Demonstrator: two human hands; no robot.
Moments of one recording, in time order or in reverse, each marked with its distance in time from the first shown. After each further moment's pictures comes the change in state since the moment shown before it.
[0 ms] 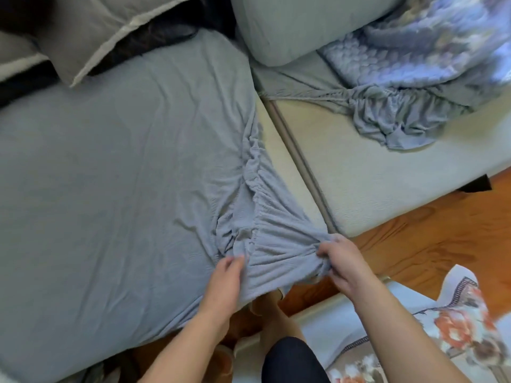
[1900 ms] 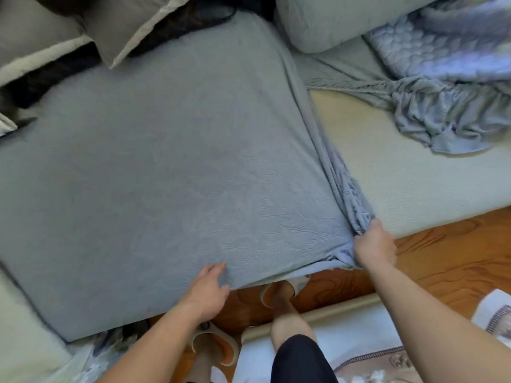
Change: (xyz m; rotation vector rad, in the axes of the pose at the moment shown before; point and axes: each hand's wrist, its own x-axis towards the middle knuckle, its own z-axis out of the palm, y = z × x) left_hand 0.041 -0.068 -0.062 0.839 -0.055 0.000; right_hand 0.100 0.008 -0.027 -0.983 0.434 -0.202
